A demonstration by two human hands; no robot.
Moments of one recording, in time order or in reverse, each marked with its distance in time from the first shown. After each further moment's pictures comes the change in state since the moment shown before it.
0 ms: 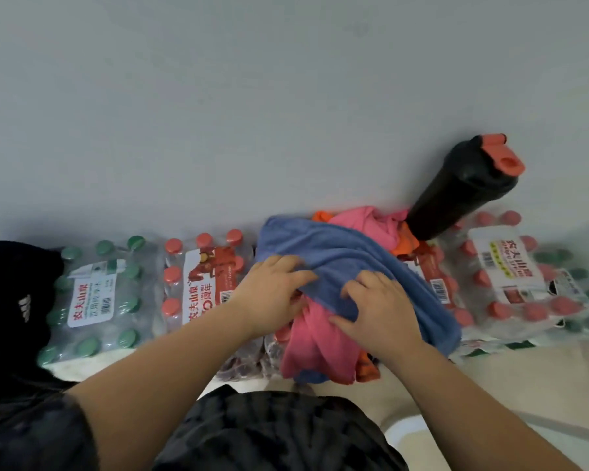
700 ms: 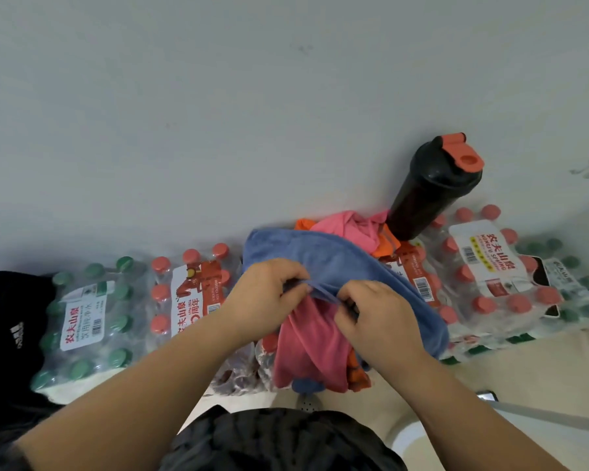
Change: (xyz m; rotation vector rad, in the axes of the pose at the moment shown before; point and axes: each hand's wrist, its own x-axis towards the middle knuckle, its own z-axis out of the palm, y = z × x) left_hand -0.004 0.048 -0.045 -0.444 0.250 0.006; right_hand -0.022 -0.001 -0.027 0.278 0.303 0.031
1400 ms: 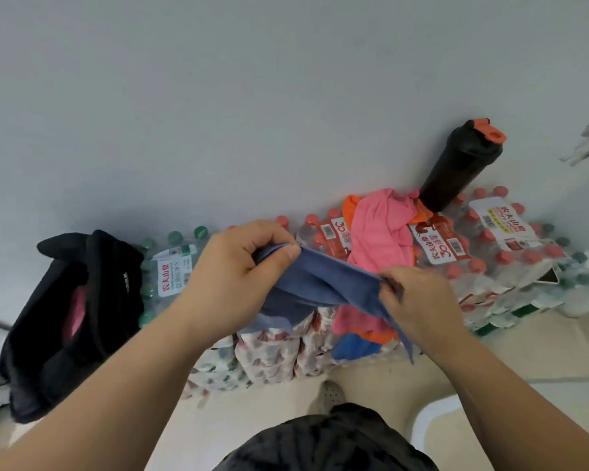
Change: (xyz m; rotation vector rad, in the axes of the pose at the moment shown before) left_hand -0.187 0.018 -0.150 -0.230 0.222 0.047; right_hand -0.077 -0.100 0.001 -0.090 0.104 -0.034
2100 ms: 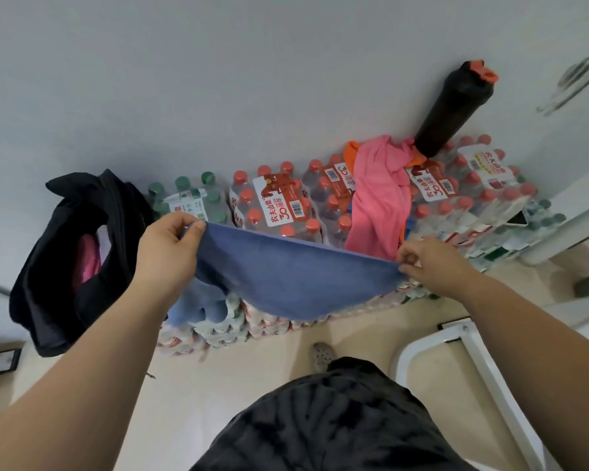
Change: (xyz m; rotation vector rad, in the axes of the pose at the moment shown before) left_hand -0.088 -0.150 -0.045 0.021 0.298 -0.431; right_hand -0.064 0.029 0.007 -0.135 -0.500 0.160
